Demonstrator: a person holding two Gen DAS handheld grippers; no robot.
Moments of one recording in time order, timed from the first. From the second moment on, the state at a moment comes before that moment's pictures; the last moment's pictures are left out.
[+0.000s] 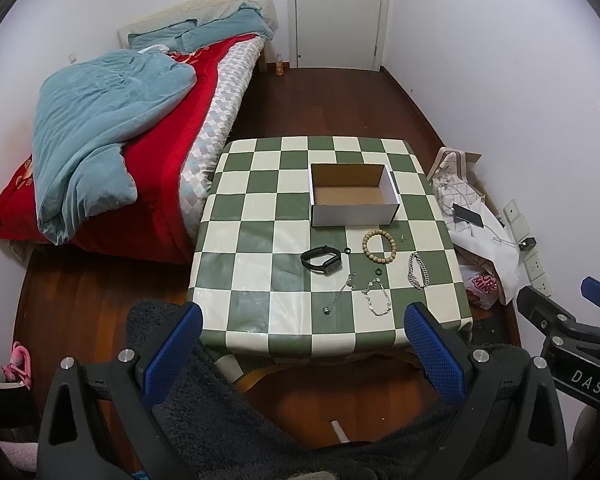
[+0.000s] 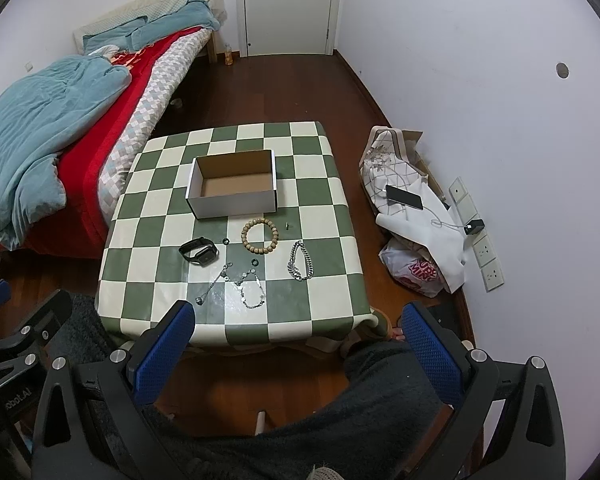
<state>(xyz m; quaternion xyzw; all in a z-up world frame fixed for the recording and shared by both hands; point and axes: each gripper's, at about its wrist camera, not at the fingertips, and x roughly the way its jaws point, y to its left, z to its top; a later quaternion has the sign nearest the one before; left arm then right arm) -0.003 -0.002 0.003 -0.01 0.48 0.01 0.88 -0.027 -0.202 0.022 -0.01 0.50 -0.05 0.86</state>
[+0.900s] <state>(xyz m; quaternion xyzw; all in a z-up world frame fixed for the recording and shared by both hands) -0.002 -0.008 0.010 -0.01 0.48 0.00 0.88 -0.033 -0.206 0.033 -0.01 0.50 -0.05 0.87</state>
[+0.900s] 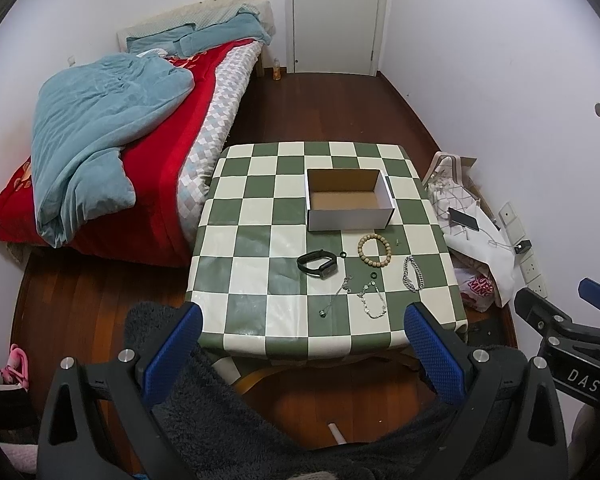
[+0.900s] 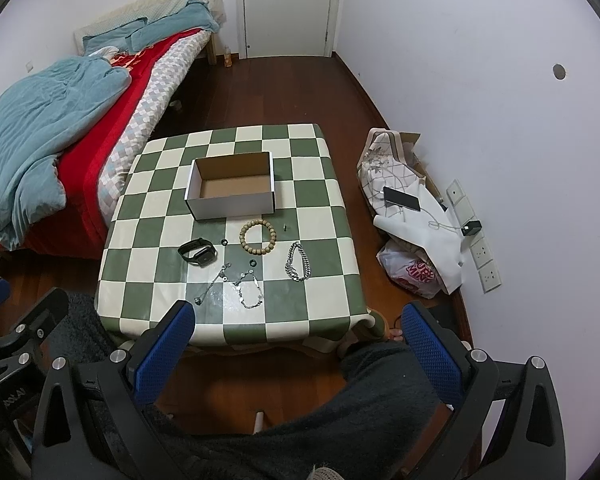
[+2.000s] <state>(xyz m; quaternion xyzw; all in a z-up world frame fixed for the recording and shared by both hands) 0.001 -0.014 0.018 -0.01 0.47 0.00 0.88 -0.035 -0.211 0.044 -0.01 0.49 -0.05 0.87</state>
